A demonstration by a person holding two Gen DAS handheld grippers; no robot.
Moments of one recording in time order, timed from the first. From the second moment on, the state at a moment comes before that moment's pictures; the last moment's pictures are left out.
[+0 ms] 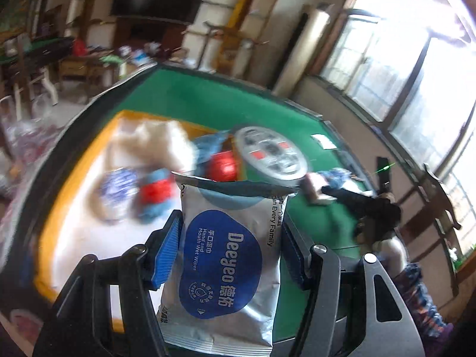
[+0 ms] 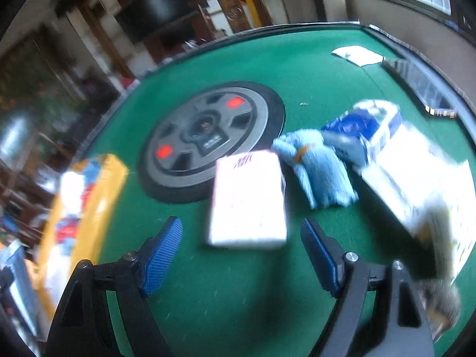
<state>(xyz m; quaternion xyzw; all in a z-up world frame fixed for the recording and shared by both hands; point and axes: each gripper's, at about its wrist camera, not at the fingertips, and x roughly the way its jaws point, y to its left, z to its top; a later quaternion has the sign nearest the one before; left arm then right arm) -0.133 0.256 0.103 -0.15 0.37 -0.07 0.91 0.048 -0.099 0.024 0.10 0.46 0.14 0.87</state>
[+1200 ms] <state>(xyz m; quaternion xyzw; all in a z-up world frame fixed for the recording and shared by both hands) -0.104 0.363 0.091 -0.26 0.34 0.03 0.90 -0.032 0.165 0.062 -0.11 0.46 0.31 0.82</state>
